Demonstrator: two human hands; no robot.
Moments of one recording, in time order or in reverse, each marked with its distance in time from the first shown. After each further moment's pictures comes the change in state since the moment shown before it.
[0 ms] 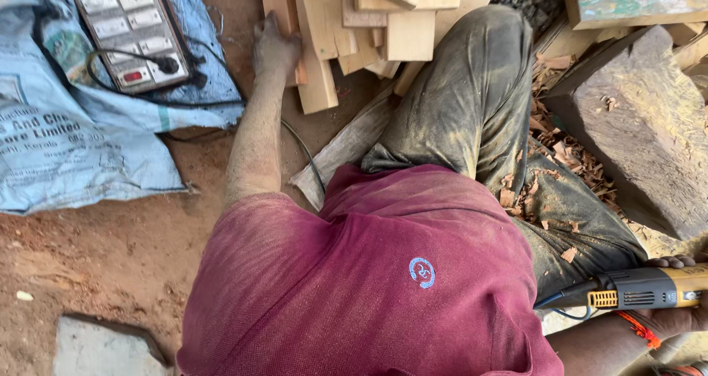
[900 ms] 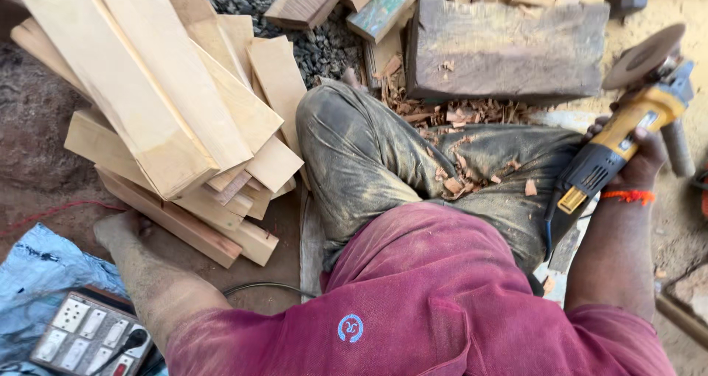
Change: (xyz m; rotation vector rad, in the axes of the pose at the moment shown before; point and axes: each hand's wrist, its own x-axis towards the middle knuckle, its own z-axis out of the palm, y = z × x) left_hand 0.155 0.040 -0.080 0.026 -0.252 -0.337; right_hand -0.016 0.013 0.004 0.013 0.009 -0.129
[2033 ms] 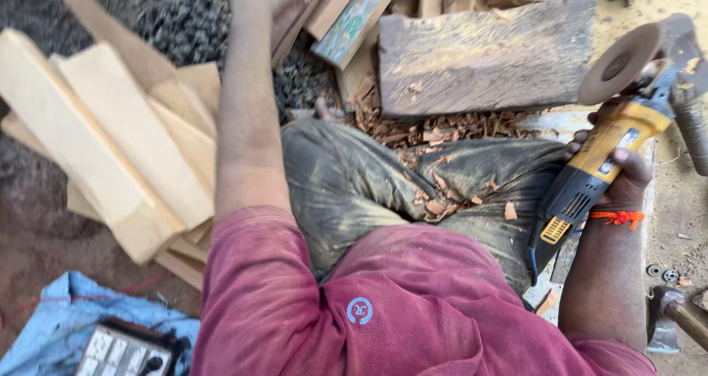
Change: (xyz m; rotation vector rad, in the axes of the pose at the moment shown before) left_hand -0.196 0.468 0.267 0.443 0.044 1.304; right_hand -0.012 0.013 0.022 0.092 0.028 0.036
